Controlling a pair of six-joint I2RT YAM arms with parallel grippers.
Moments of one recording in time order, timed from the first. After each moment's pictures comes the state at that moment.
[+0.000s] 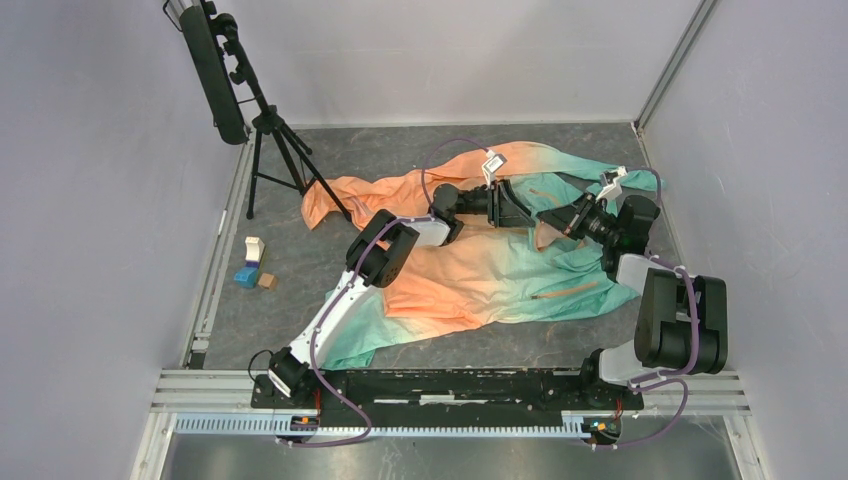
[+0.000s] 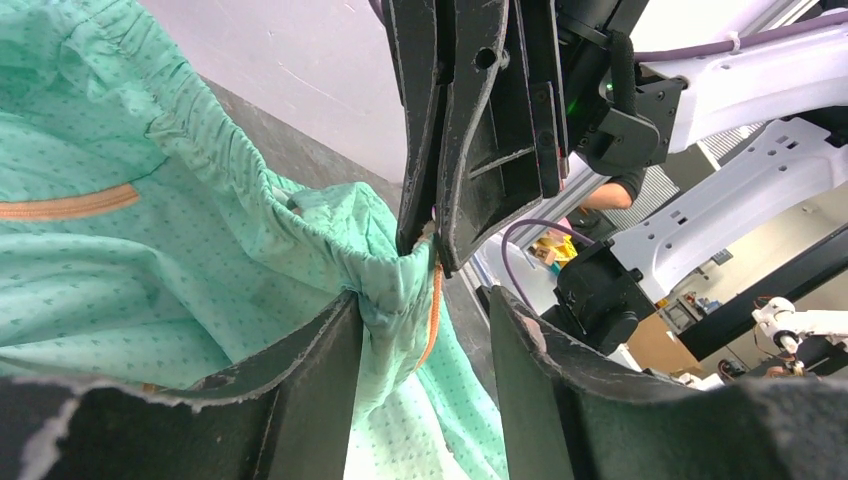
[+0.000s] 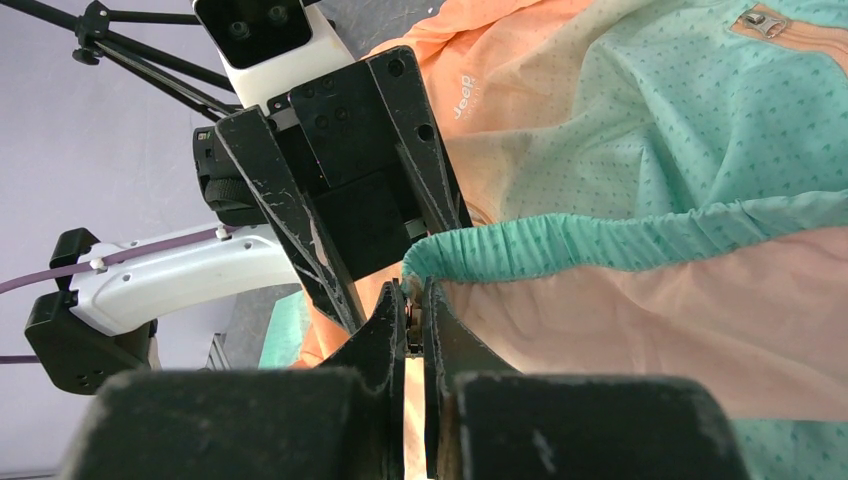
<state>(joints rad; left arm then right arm) -0.69 2.78 1.97 1.42 1.02 -1.27 -0.20 1.47 0.56 0.59 -0.90 0.65</state>
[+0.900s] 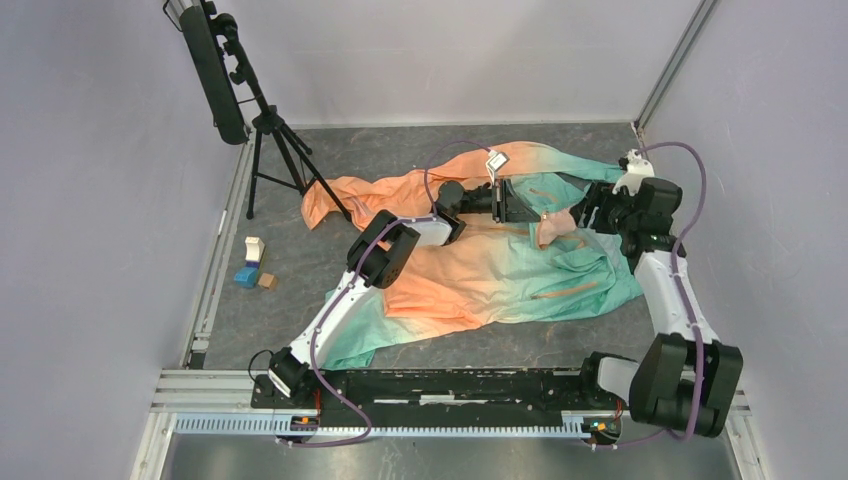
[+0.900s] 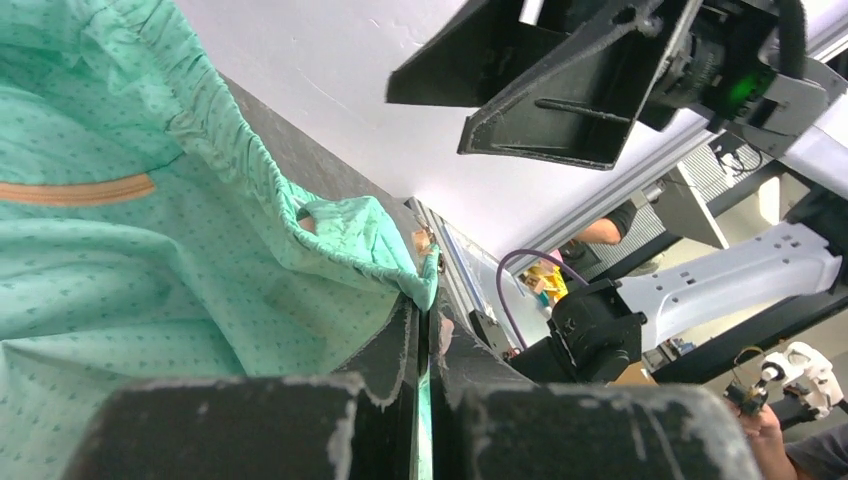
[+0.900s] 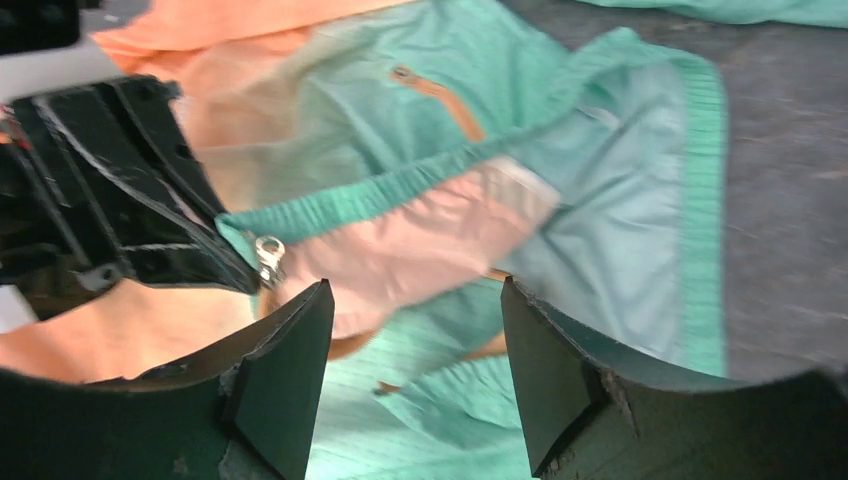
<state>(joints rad) -0.70 2.79 1.99 1.32 0.98 -1.29 -0.21 1.22 0.78 -0.10 -0.45 0.14</state>
